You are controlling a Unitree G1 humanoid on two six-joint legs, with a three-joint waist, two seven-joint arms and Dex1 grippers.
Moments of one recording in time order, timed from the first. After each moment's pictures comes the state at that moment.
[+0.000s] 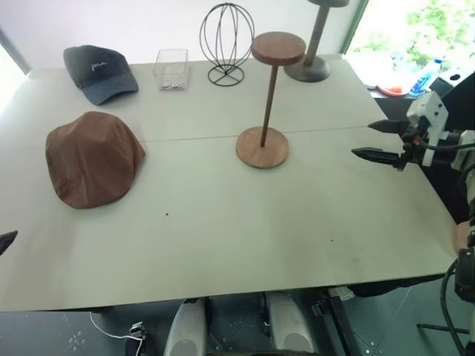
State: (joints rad) left arm 0.45 0.92 1.03 -0.04 -0.45 0.41 -1.02; right arm -0.83 -0.92 -0.09 0.74 0.21 0.12 1.31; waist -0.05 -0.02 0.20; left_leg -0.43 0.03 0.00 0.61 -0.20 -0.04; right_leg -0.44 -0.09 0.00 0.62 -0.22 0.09
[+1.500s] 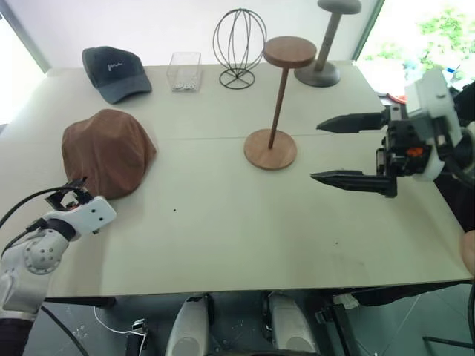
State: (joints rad) left arm 0.03 0.83 0.18 0.12 0.42 -0.10 -0.27; right arm -0.62 -1.03 -0.24 -0.44 0.81 0.85 1.09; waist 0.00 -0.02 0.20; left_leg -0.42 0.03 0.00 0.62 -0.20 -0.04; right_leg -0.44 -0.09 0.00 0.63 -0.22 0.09
